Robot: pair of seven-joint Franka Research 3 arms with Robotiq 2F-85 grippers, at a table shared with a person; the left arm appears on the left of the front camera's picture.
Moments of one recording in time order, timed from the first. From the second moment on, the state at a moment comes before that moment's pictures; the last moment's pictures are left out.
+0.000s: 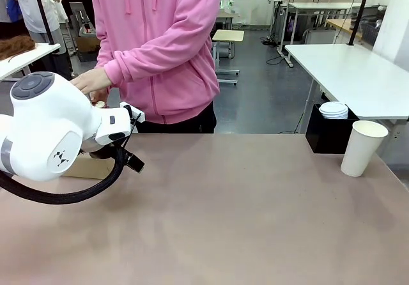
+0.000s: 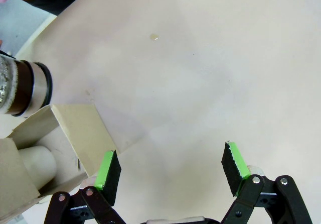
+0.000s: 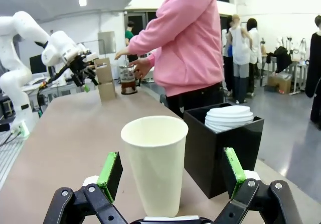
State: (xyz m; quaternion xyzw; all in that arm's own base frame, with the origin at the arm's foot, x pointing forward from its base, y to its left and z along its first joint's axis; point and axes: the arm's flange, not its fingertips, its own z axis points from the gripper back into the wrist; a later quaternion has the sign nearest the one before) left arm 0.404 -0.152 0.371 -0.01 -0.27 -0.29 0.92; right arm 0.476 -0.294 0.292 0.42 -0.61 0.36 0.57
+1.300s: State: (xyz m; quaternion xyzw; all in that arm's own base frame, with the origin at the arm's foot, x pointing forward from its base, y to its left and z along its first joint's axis) left arm 0.404 -0.152 0.371 -0.01 -0.27 -0.29 0.92; right arm 0.488 -0.225 0.234 0.44 -0.56 0.36 0.60
